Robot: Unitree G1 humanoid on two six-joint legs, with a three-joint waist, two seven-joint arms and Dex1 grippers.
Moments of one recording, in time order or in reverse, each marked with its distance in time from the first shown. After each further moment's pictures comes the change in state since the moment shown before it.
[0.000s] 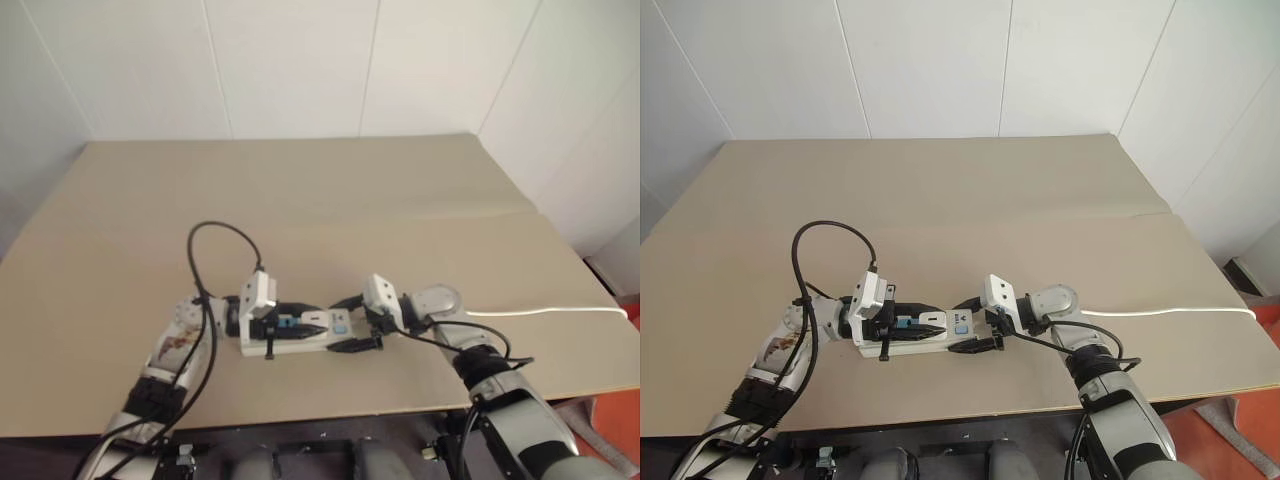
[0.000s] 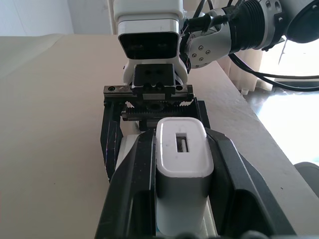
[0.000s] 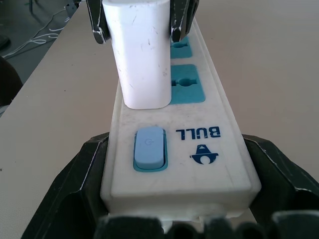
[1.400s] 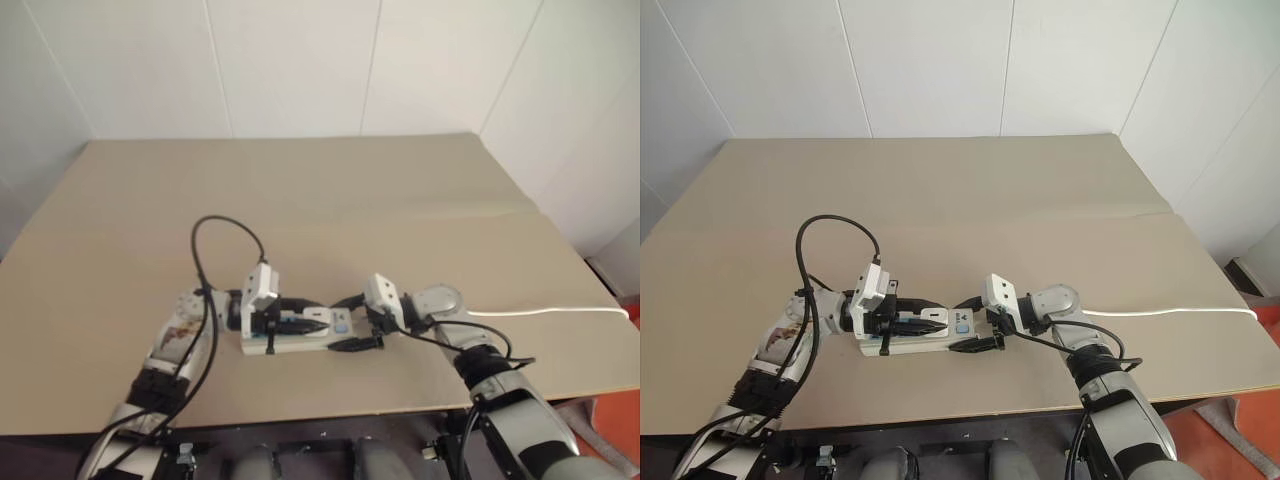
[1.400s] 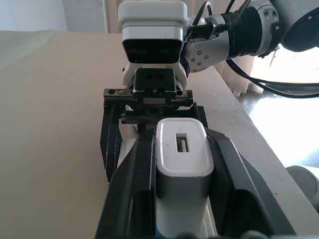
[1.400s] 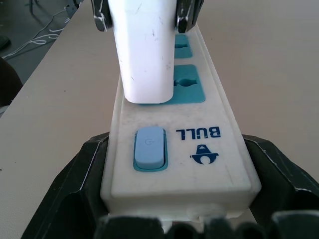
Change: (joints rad) left arm -0.045 -0.013 0.013 0.016 -0.001 0.033 -0.039; right arm 0.000 -0.003 -0.005 0.002 0.003 -0.003 0.003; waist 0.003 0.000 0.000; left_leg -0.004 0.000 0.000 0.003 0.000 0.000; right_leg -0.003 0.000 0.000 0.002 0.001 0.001
